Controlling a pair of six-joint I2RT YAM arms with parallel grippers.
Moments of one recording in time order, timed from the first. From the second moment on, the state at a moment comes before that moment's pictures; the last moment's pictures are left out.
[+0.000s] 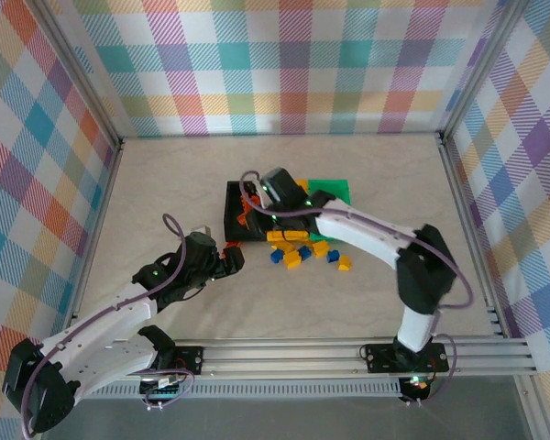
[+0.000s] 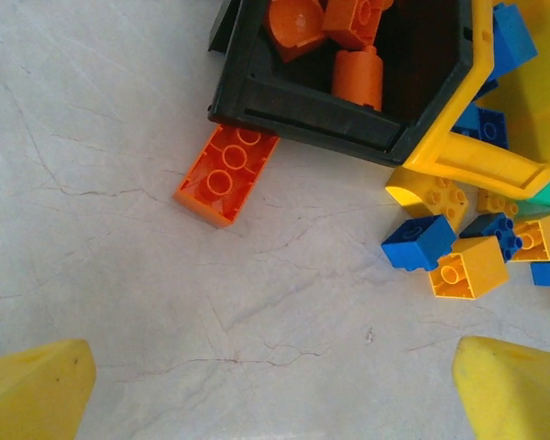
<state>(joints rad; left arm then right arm) -0.65 0.90 0.59 -0.53 -0.15 -0.83 0.83 1.83 1.50 -0.48 -0.12 0.36</state>
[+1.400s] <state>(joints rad) -0.64 1.34 0.59 -0.20 -0.31 -0.68 0.79 1.70 1.32 -0.41 -0.09 0.44</state>
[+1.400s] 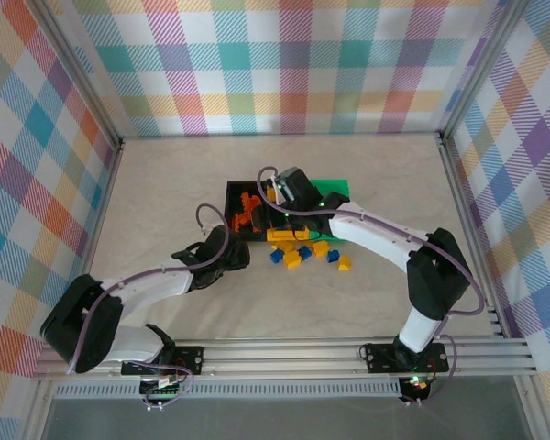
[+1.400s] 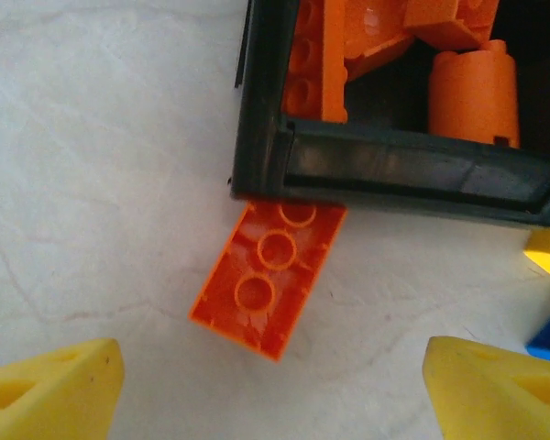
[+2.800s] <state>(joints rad) -0.68 1.26 0.83 -0.39 -0.30 -0.74 0.71 1.47 1.05 -0.32 -0.05 0.51</state>
